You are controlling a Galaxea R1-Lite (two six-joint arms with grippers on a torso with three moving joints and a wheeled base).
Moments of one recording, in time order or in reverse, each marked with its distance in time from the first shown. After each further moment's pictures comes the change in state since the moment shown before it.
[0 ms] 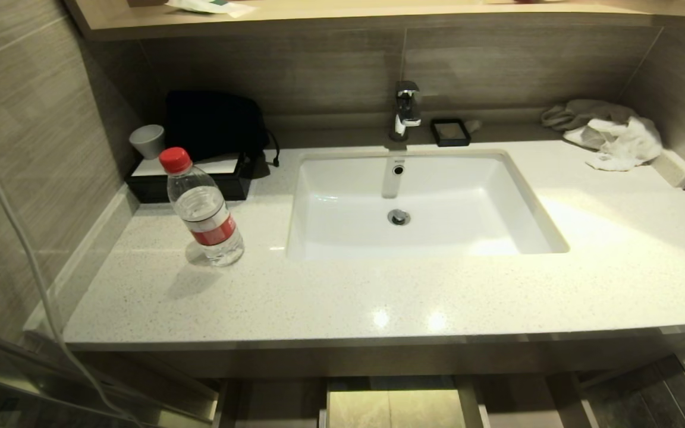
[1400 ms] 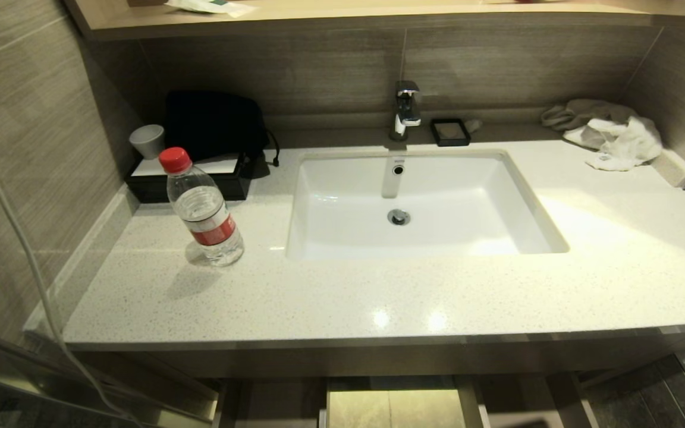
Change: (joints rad) left arm 0.000 0.000 0.000 0.000 0.000 0.000; right arm 0.082 0.164 0.044 -0.031 -0.116 0.009
